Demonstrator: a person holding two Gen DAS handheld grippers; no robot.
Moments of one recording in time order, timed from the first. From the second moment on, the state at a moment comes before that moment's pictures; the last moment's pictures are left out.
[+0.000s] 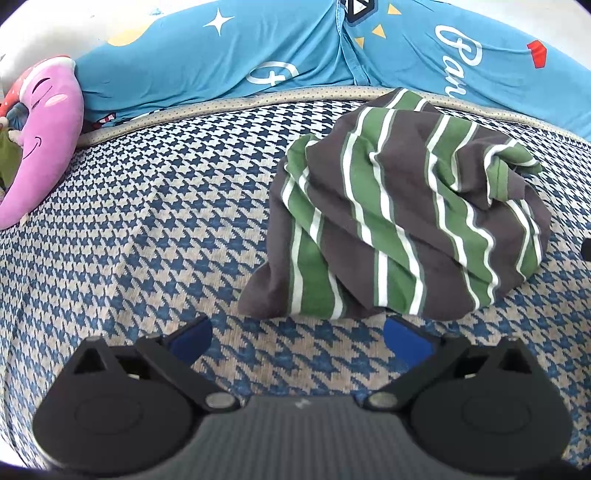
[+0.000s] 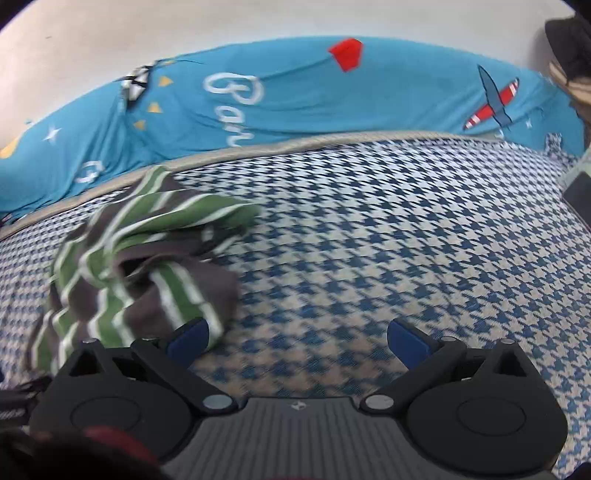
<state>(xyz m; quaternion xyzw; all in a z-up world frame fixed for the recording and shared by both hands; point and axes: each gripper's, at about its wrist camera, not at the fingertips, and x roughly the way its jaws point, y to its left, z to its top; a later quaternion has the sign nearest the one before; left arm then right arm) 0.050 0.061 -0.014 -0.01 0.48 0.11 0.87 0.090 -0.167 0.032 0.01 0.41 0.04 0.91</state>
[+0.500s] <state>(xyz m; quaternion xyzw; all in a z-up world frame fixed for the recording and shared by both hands) 0.047 0.055 -0.009 -0.02 0.47 0.12 0.87 0.037 -0.133 0.036 0.00 0.42 0.07 0.90</state>
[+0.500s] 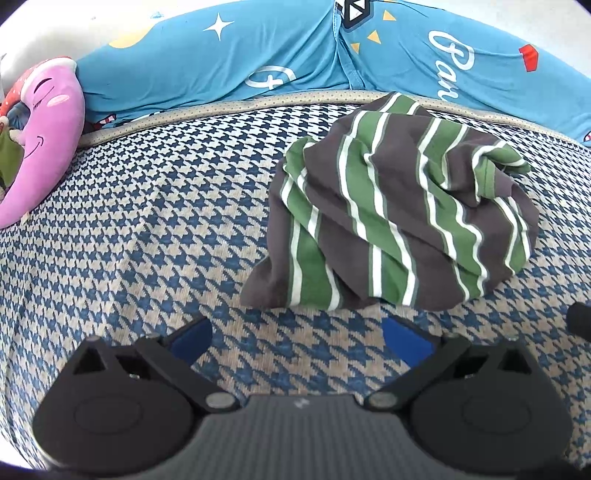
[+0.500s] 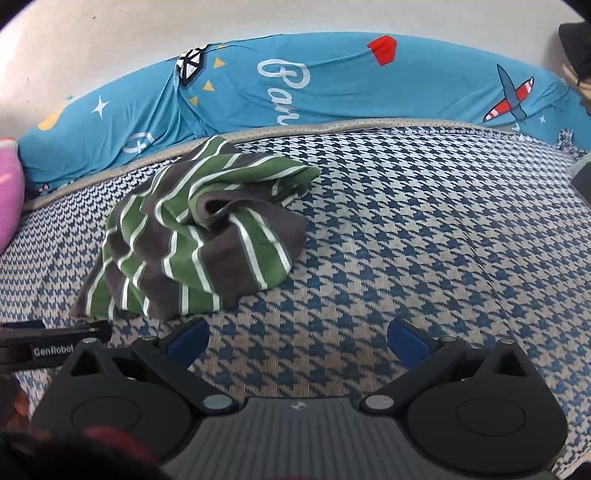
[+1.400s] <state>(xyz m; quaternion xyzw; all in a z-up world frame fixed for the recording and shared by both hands) 0.055 0.049 -0.009 -0.07 0.48 0.13 0.87 0.045 -0.123 0.020 0.00 0.45 0.10 0.89</state>
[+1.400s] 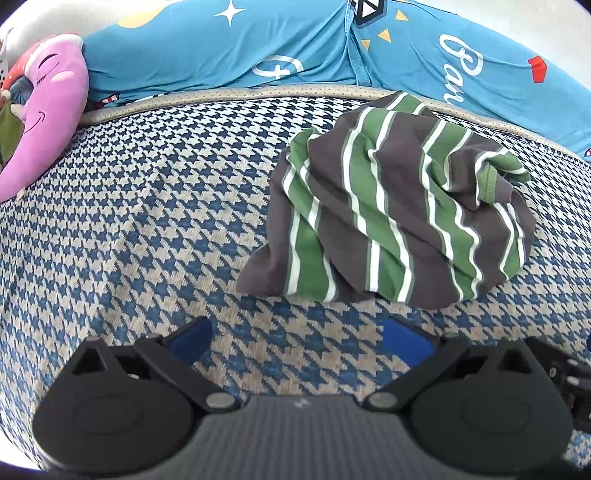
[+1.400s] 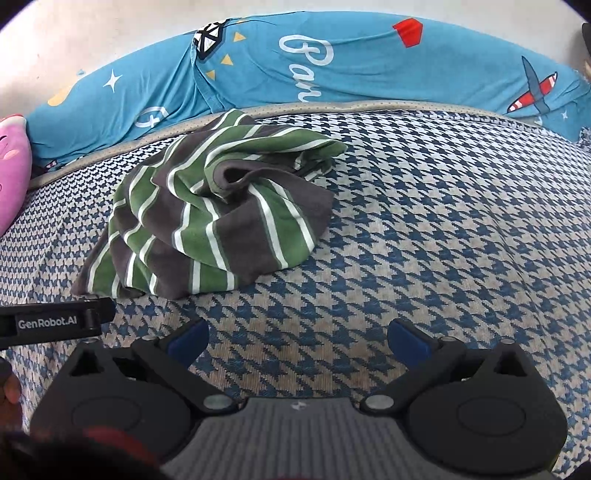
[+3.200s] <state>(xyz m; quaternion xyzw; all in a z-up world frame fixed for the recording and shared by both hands) 0.056 0.053 -0.017 -0.04 0.48 0.12 0.87 0.060 -0.111 0.014 -0.02 0.45 0.10 0.89</state>
